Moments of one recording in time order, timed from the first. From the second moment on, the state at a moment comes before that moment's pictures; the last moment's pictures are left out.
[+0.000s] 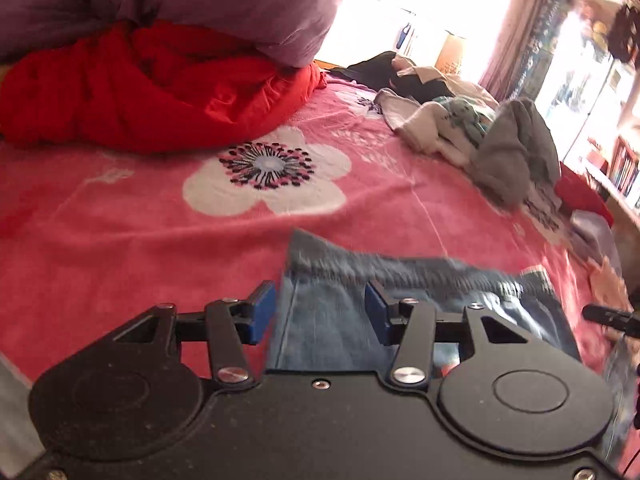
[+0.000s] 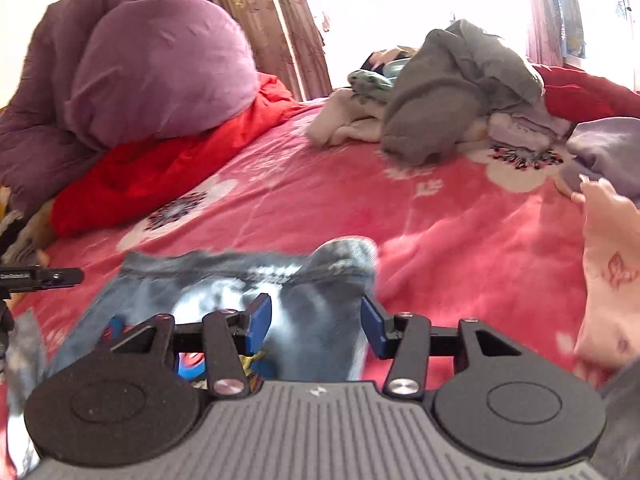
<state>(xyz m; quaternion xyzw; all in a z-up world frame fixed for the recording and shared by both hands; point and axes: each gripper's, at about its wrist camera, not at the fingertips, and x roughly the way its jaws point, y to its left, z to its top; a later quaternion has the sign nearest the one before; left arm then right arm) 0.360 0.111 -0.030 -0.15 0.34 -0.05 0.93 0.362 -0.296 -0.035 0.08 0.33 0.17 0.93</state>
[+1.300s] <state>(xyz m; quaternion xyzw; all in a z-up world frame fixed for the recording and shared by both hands) 0.396 0.111 -0.057 -0.19 0.36 -0.09 0.91 0.424 -0.279 -0.060 0.05 0.35 0.17 0.92</state>
